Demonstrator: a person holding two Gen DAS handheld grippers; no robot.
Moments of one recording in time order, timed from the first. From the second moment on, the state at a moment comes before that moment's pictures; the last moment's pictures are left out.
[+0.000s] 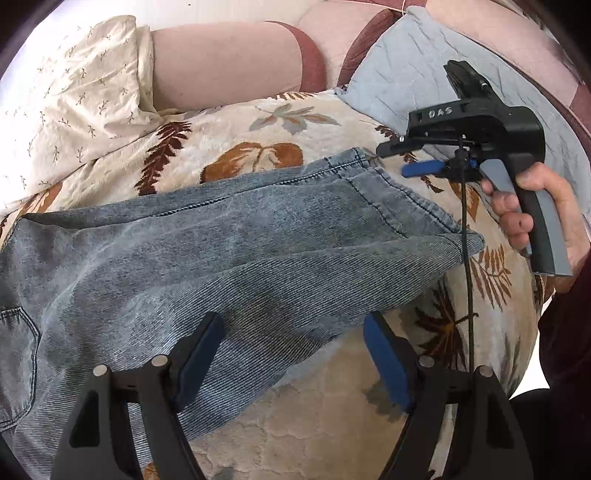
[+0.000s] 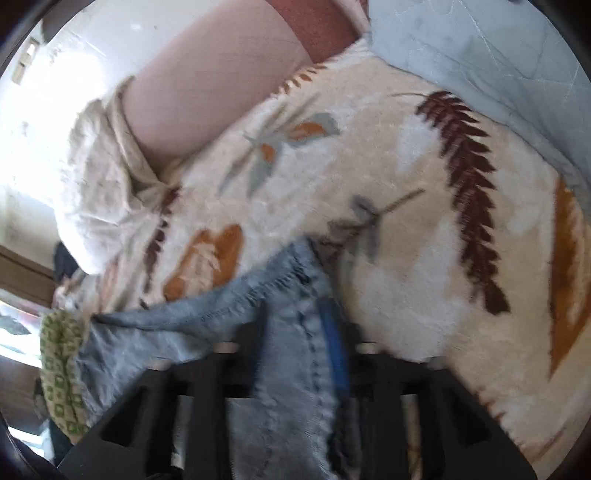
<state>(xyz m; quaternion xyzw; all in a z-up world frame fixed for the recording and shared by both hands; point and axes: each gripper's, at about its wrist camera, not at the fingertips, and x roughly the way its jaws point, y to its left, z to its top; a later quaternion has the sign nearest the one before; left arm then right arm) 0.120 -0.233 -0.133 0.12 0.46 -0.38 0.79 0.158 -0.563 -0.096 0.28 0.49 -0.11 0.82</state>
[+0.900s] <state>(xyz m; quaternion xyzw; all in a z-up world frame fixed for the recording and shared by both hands) 0.140 -0.212 -0.134 0.07 0.47 -0.33 0.81 0.162 -0.550 -0.086 0.23 0.37 -0.16 0.88</state>
